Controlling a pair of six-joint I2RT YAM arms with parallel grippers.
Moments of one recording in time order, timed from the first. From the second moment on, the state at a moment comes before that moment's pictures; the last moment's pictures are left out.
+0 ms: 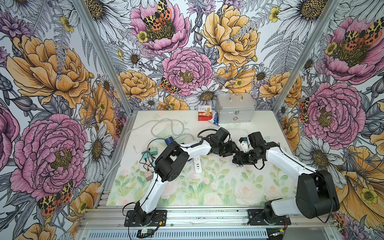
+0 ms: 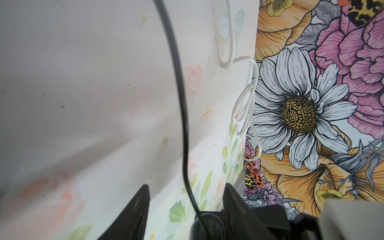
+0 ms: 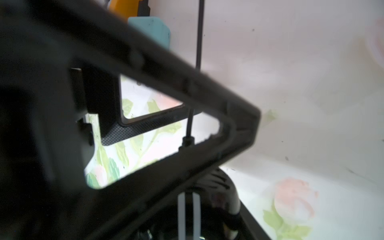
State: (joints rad) left arm -0.85 2.22 1.62 -0.18 0.46 -1.05; right arm 0.20 1.40 0.88 -0.74 -0.40 0.12
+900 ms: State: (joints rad) left arm -0.84 2.21 1.60 -0.09 0.51 -1.08; right arm 0.22 1.40 0.89 -0.72 -0.40 0.13
